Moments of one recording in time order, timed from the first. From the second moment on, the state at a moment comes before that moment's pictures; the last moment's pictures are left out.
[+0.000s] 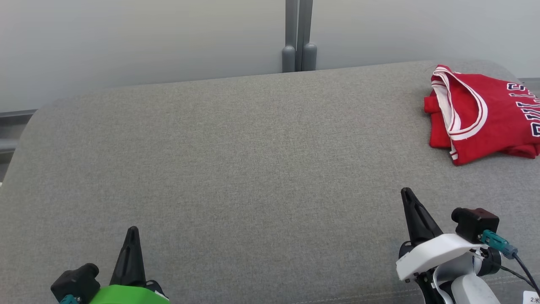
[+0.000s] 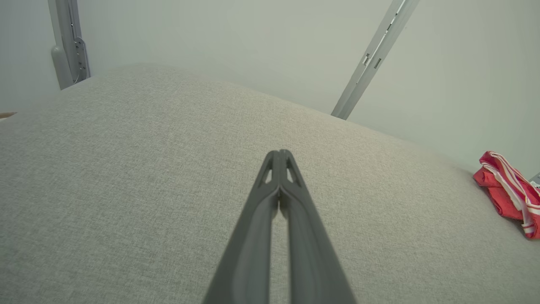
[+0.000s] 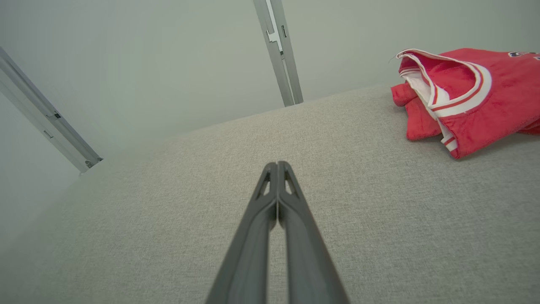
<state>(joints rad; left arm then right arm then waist) 0.08 0.18 -0.19 0.12 -0.58 0.08 -0.23 -0.06 -0.04 0.06 0.21 0.31 0.13 -0.13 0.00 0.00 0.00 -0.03</state>
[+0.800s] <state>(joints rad) 0.06 0.15 -0.11 0.13 -0.91 0.01 -0.14 -0.06 -0.05 0.01 0.20 0.73 0.13 -0.05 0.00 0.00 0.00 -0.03</state>
